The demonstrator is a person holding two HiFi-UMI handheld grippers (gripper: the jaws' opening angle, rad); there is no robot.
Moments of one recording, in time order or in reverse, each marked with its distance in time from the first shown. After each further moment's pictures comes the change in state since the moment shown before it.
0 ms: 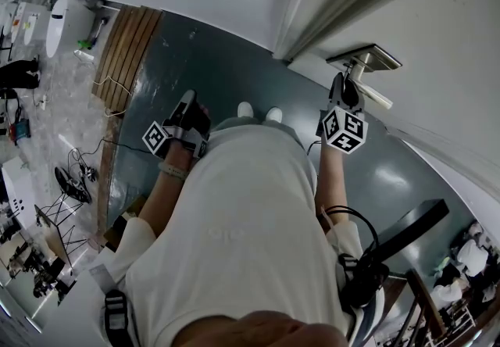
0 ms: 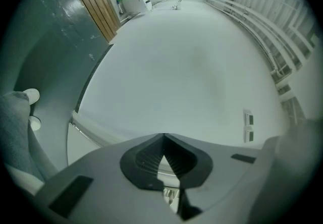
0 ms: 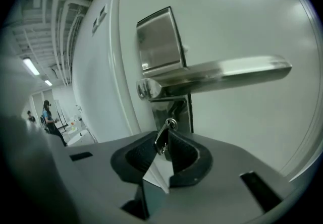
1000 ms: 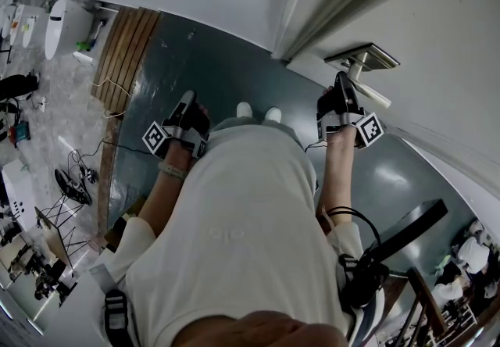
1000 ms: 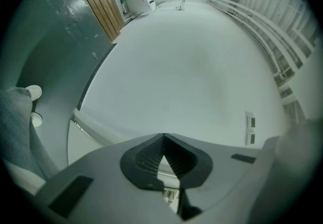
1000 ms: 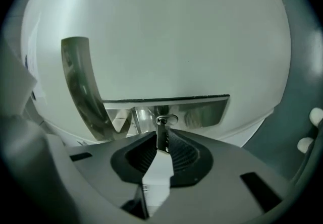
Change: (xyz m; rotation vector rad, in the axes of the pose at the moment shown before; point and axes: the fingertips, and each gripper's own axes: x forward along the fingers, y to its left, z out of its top) left arm 0.001 0.005 0.002 -0.030 -0.003 0.014; right arm 0.002 -0.006 -0.007 1.364 -0.094 0.435
